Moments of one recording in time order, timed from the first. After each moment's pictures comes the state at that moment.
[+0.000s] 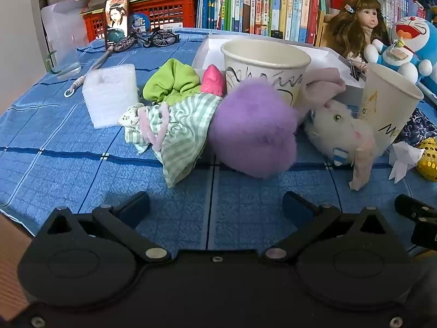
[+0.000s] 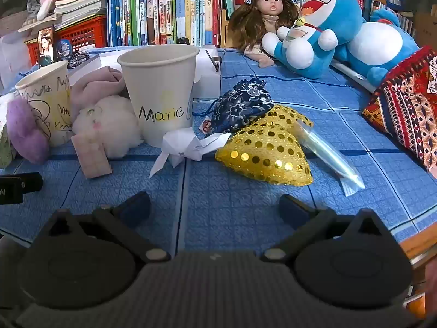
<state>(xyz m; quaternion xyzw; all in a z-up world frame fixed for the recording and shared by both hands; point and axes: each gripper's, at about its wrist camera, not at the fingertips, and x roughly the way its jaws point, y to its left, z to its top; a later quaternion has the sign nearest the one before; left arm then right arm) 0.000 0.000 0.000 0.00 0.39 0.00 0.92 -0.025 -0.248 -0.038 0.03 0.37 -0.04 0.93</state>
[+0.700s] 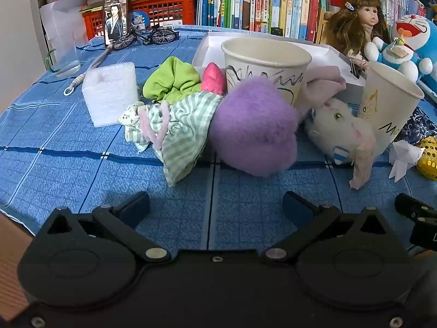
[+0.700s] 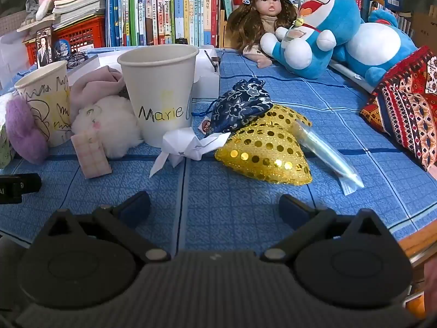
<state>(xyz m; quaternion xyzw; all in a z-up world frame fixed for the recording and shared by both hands) 0.001 0.000 0.000 0.00 0.39 0.00 0.92 -0.026 -0.246 -0.037 0.03 0.36 -0.05 0.93</state>
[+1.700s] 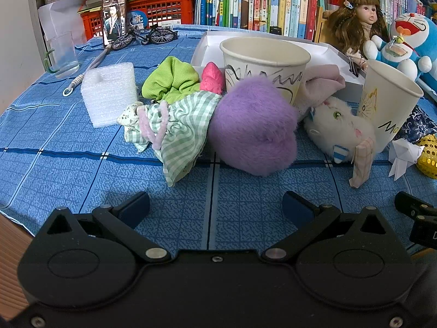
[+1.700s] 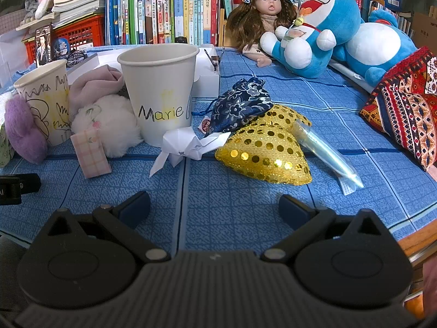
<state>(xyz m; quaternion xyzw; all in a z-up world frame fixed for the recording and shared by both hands) 0.001 -0.004 -0.008 0.00 0.39 0.00 0.92 -0.025 -0.246 -0.038 0.02 0.36 -0.05 0.93</state>
